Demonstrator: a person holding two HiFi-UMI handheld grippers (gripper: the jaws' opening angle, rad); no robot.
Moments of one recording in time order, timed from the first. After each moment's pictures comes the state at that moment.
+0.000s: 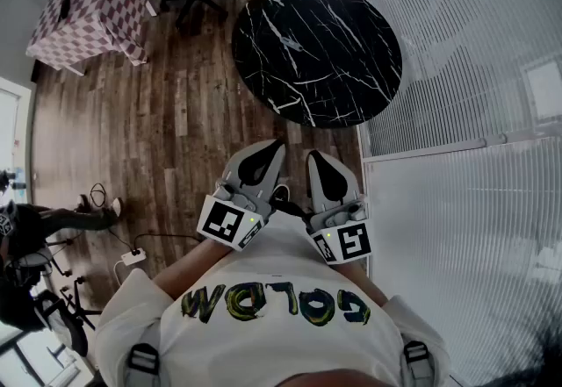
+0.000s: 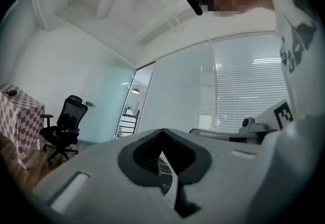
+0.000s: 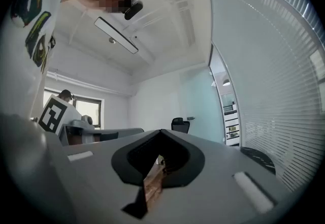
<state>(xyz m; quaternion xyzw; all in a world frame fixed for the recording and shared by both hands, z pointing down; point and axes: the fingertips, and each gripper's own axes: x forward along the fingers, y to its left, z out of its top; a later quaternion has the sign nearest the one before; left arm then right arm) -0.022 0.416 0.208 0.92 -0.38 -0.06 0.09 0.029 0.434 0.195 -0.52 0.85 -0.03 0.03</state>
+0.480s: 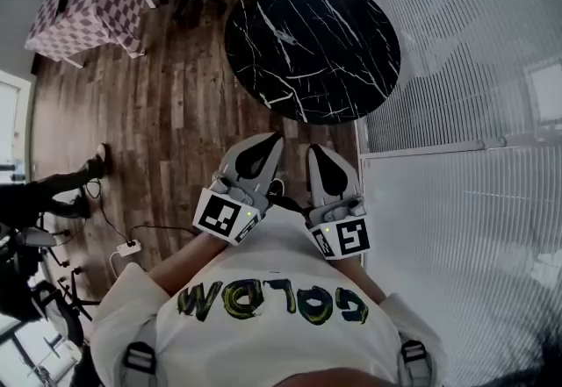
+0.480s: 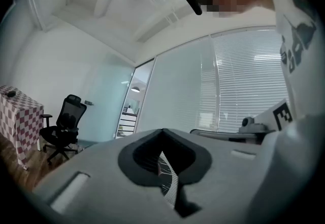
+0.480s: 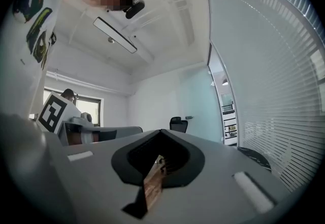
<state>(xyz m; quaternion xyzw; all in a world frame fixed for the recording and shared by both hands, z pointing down) 0.019 0.402 0.213 0.92 -0.38 -0.05 0.09 0.074 0.420 0.204 -0.52 0.85 -0.03 0.03</state>
